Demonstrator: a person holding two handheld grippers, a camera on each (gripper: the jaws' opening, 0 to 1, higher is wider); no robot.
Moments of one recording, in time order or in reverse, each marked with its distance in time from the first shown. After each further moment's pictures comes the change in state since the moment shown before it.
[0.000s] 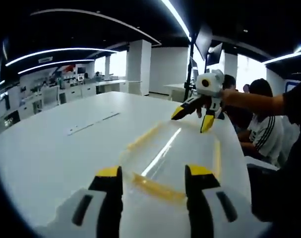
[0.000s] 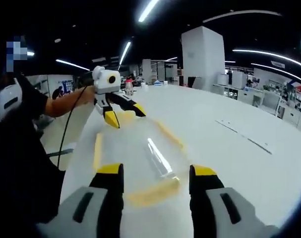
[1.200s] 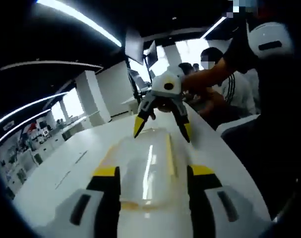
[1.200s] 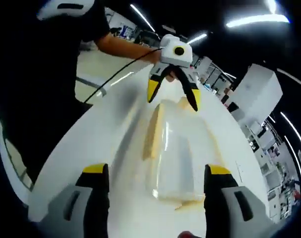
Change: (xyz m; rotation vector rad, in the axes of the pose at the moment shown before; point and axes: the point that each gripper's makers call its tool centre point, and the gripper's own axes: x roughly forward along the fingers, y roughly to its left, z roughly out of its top) left arm -0.015 -0.072 -0.009 0.508 -0.049 -0.292; right arm 0.008 0.060 -0.034 -0.755 0.213 0.136
